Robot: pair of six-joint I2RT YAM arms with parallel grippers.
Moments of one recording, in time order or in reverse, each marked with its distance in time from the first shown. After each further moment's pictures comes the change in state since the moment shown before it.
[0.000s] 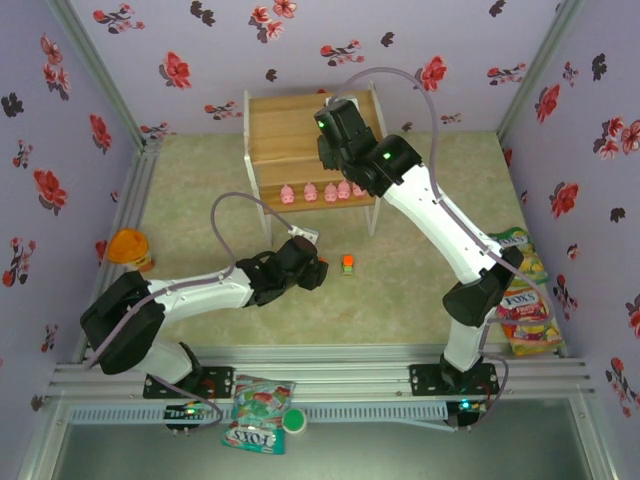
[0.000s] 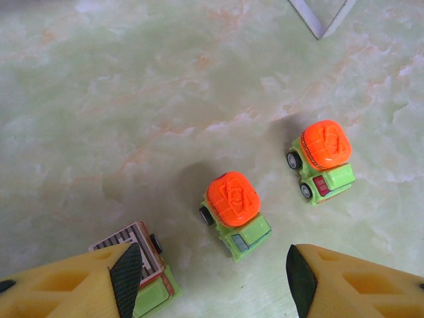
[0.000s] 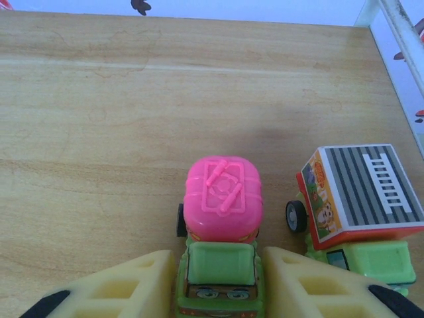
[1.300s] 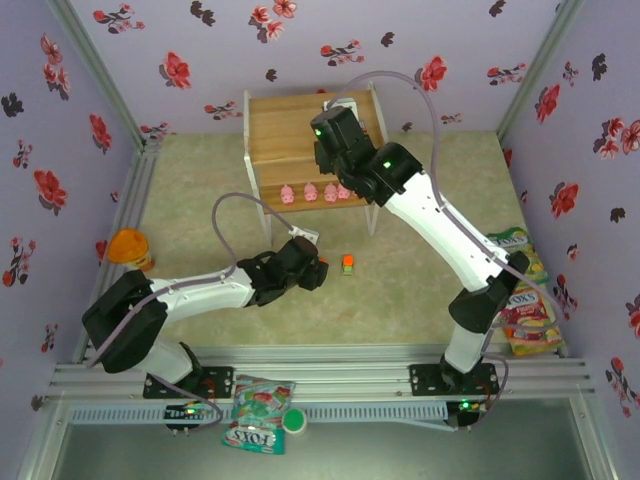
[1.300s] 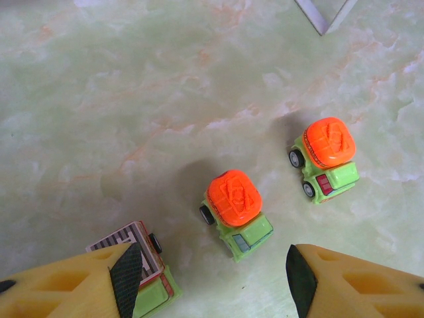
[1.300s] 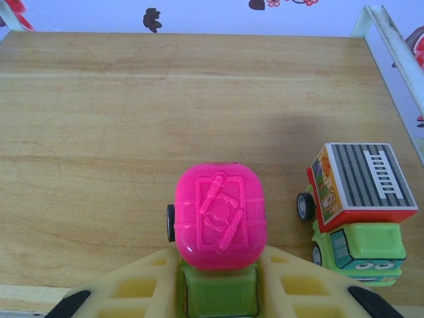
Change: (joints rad) left arm 0.000 0.011 0.000 0.003 0.000 -0.001; right arm 0.047 -0.045 -0.050 0.035 0.045 0.033
